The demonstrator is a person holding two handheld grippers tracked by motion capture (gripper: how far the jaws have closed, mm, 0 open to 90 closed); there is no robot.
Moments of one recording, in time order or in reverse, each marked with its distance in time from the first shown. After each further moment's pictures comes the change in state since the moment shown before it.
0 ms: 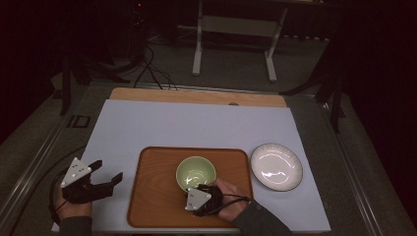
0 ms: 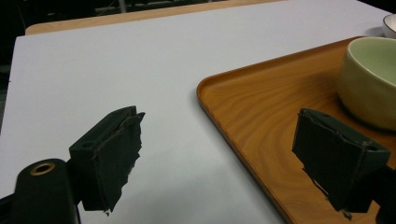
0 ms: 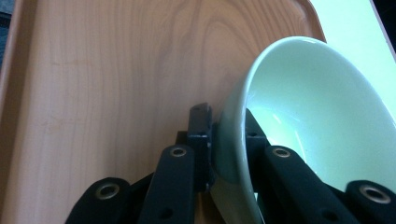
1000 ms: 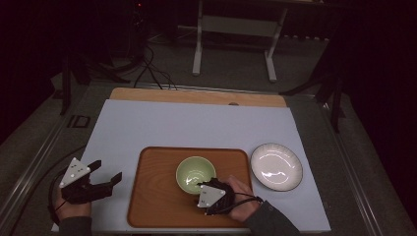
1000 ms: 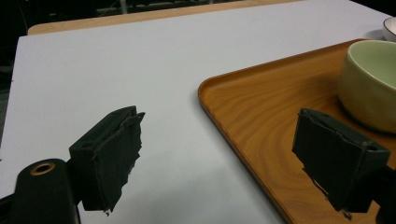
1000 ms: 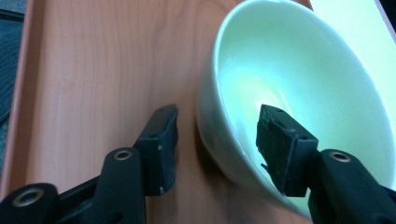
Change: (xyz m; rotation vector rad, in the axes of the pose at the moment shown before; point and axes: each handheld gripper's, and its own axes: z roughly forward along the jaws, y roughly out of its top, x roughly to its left) left arm 0.000 0.000 -0.002 -0.007 0.002 -0.008; right arm -0.008 -0.020 -0.022 0.002 0.019 0.057
